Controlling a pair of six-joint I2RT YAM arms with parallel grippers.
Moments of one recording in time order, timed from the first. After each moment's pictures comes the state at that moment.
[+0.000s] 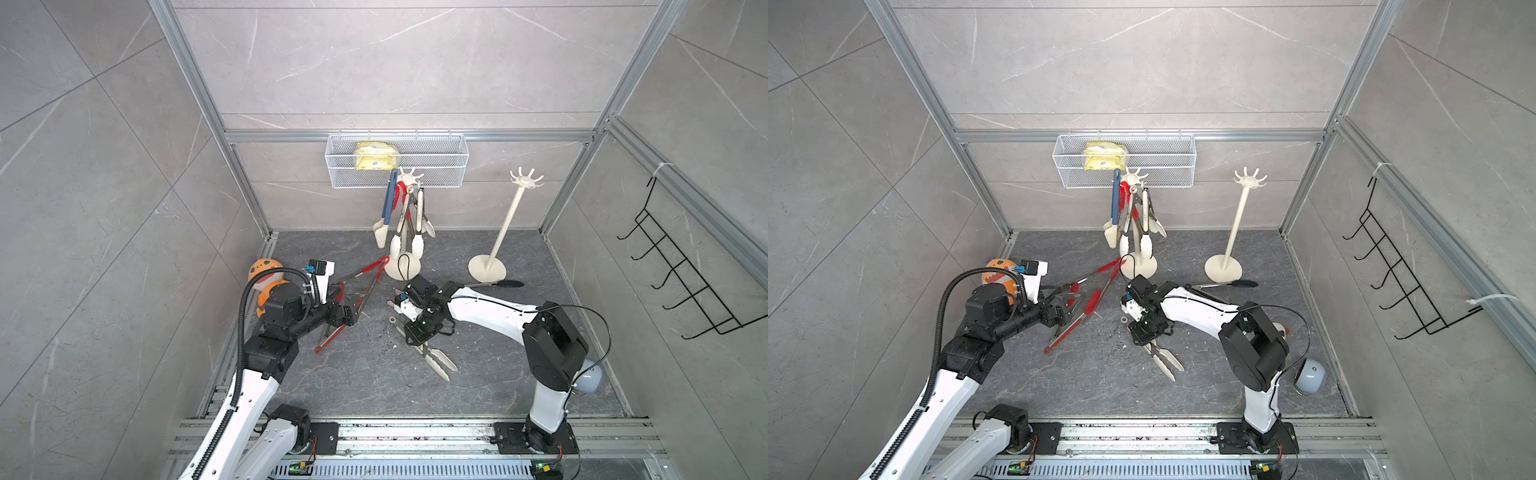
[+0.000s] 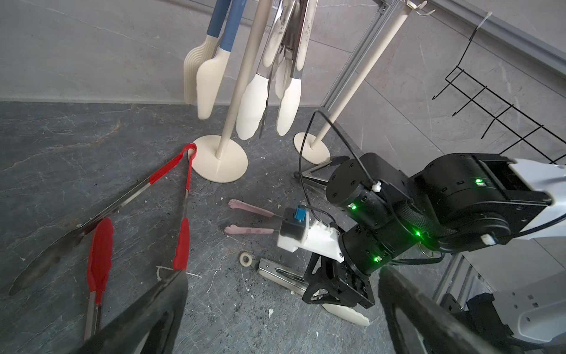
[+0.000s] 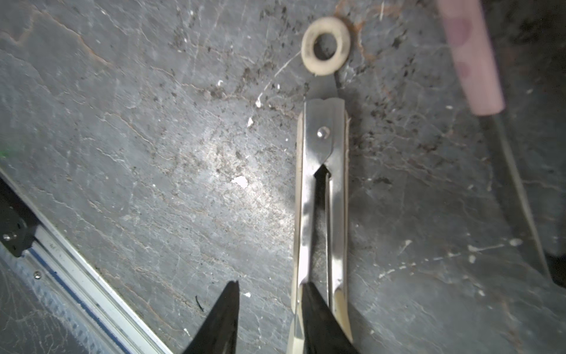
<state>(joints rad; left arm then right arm) -0.28 0.78 0.81 -0.36 0.48 -0.26 0.78 1.88 1.35 -0.82 -0.25 0.10</state>
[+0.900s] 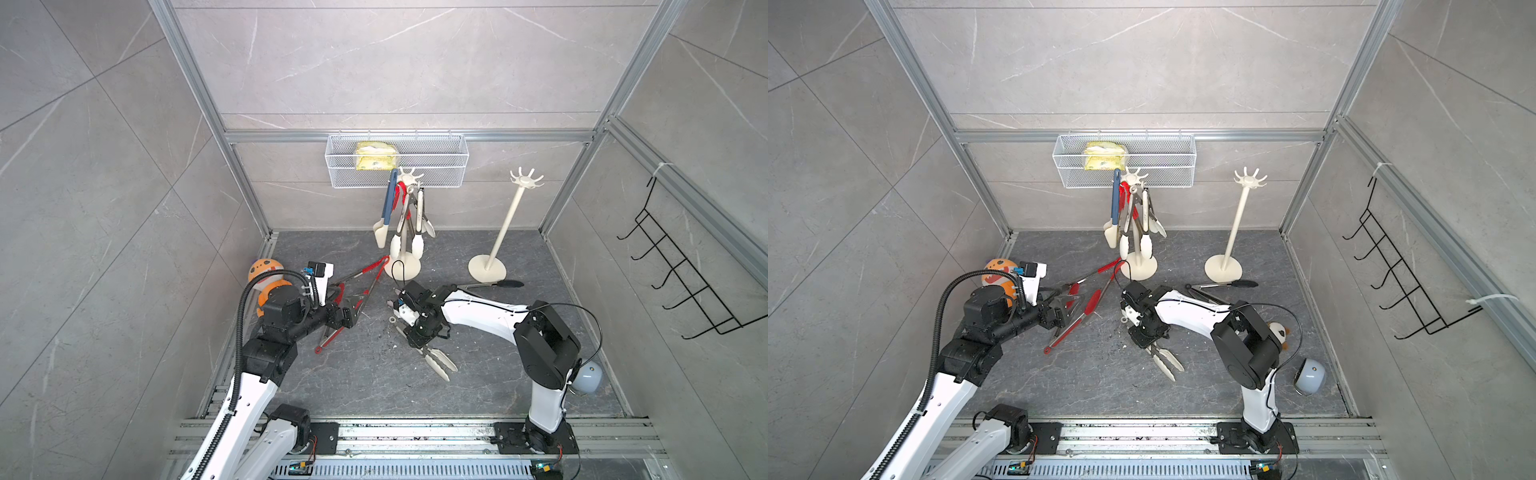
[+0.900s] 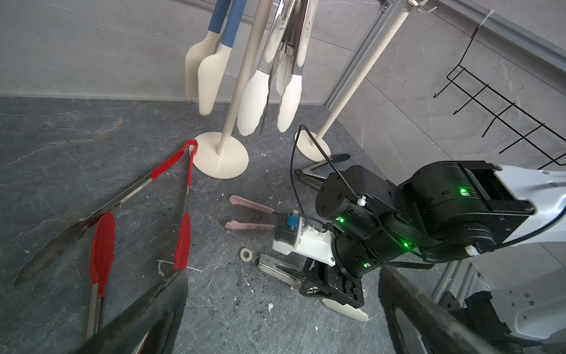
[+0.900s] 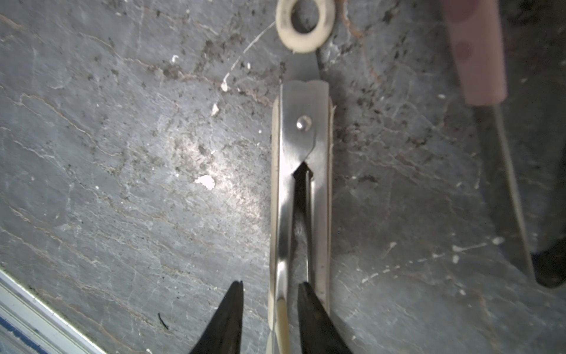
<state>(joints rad) -0.28 0.77 0.81 -0.39 0.48 -0.26 0.81 1.91 1.35 -0.83 -0.14 0.09</state>
